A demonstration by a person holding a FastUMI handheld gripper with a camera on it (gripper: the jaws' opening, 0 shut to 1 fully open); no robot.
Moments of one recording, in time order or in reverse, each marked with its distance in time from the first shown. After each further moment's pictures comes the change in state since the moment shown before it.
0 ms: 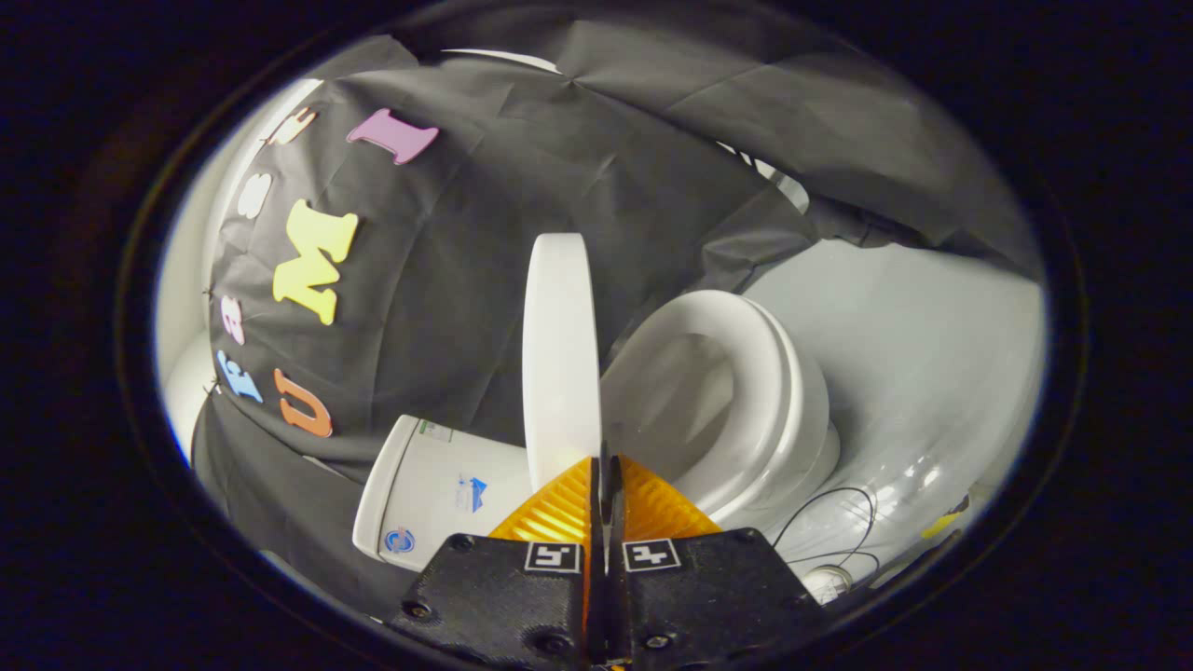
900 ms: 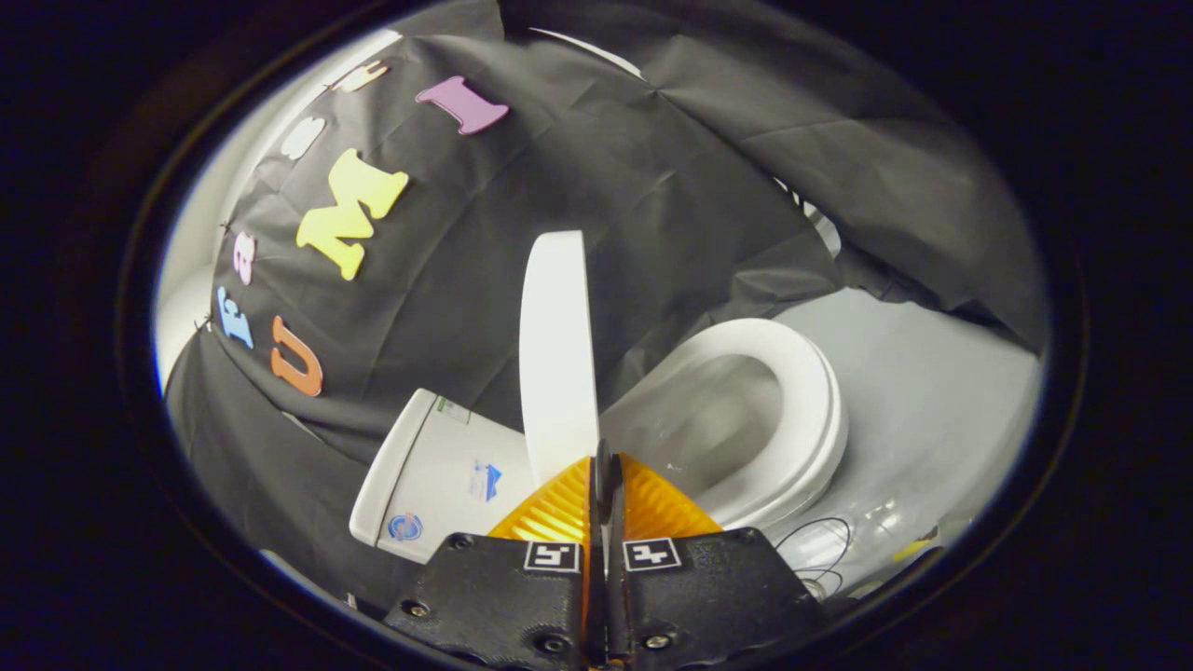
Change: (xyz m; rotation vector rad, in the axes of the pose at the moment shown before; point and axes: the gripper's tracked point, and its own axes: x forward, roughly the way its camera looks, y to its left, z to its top) arm -0.009 0.071 -0.012 -0.175 -0.020 -0.046
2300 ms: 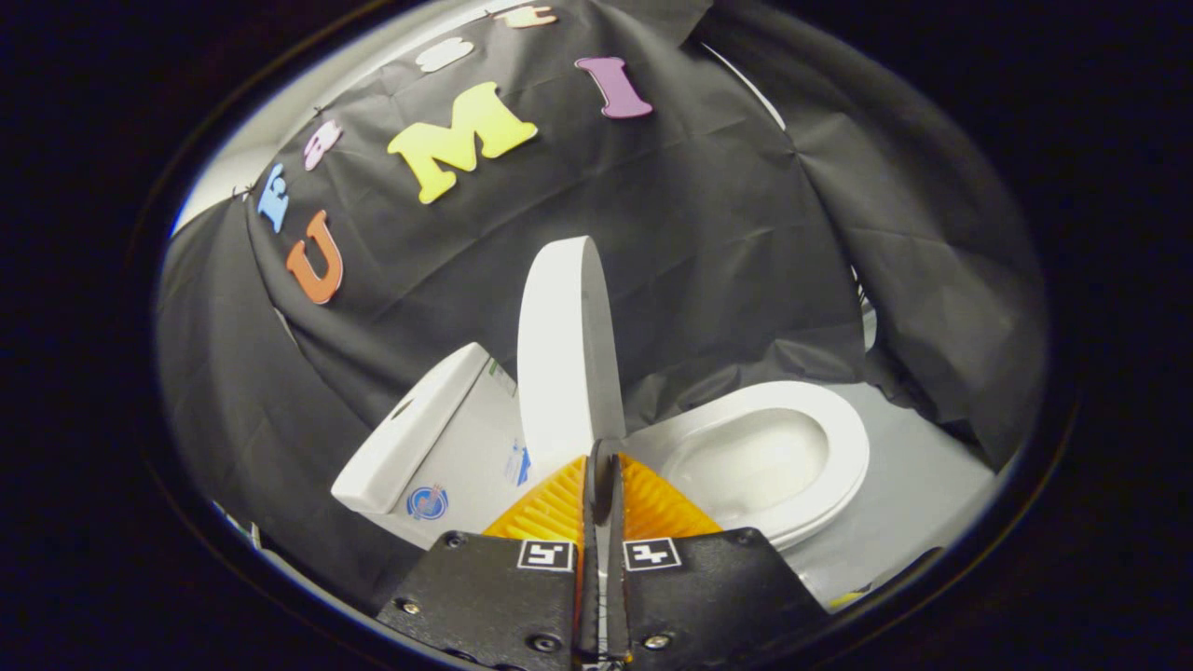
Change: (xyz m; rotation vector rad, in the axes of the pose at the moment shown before) arm 0.006 0.128 -0.037 -0.377 -0.049 -0.047
